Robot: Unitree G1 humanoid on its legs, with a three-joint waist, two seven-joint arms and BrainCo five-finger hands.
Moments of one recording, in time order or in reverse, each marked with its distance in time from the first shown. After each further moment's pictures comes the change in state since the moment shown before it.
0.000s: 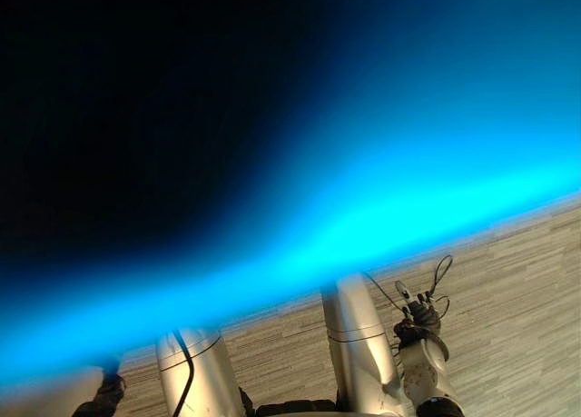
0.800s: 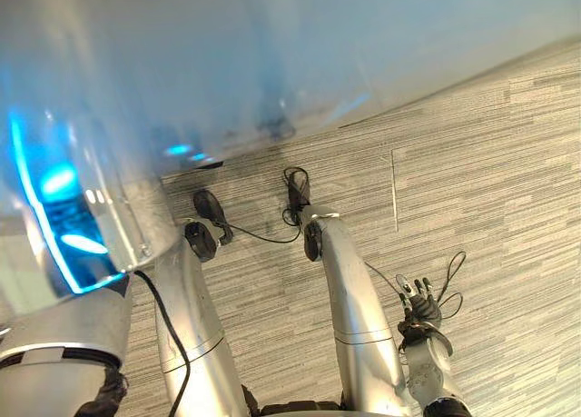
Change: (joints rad) left arm -0.029 -0.043 -0.014 0.163 1.169 0.445 -0.149; right arm 0.005 -0.058 0.145 0.010 0.104 -0.055 0.114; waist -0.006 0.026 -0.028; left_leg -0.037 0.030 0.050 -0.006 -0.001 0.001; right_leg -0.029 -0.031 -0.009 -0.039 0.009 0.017
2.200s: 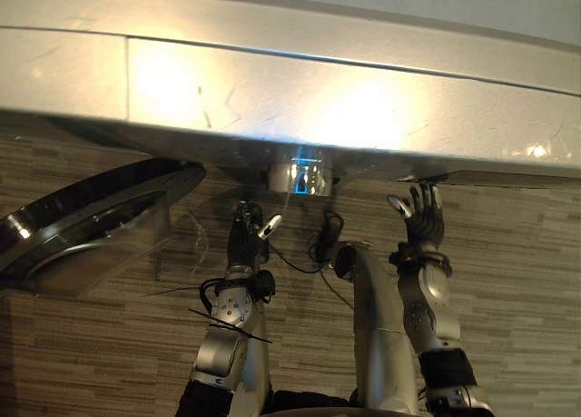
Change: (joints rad) left arm 1.474 -0.507 -0.080 -0.889 -0.460 -0.239 -0.175; right arm -0.179 -0.004 0.094 -0.465 -0.284 0.037 -0.152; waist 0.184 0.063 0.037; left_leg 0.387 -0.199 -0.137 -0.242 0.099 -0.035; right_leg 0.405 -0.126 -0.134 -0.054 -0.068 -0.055
